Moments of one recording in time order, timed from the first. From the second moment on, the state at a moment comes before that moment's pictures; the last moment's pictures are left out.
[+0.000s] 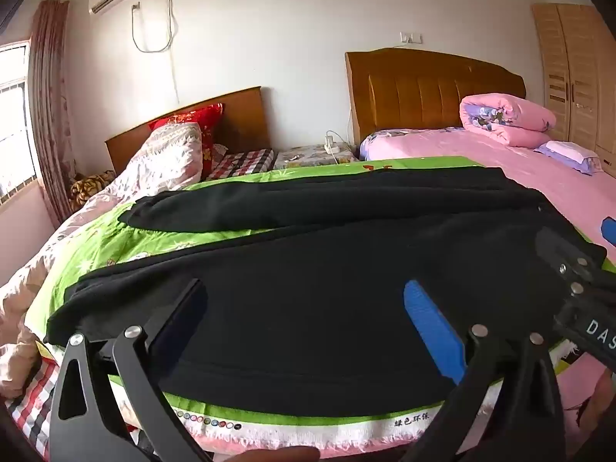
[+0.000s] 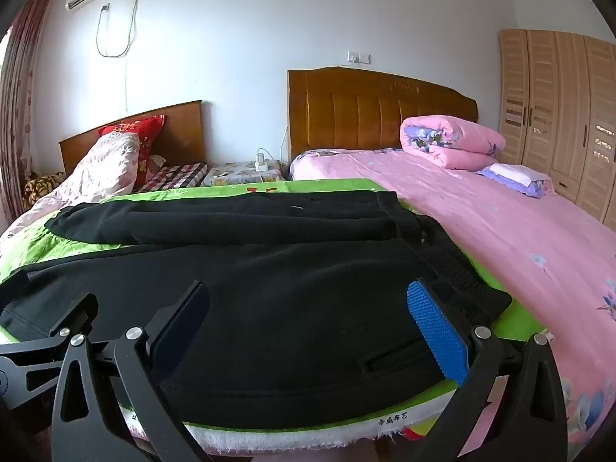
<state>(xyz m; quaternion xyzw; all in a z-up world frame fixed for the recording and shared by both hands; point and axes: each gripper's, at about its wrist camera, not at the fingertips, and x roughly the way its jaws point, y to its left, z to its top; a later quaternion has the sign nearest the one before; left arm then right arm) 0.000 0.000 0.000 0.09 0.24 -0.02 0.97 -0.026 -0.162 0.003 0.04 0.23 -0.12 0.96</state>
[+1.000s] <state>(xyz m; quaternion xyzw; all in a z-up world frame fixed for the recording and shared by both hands) 0.006 0.009 -0.007 0.07 0.27 -0.03 0.96 -0.022 -0.163 -0.006 0.05 0.25 -0.11 0.96</state>
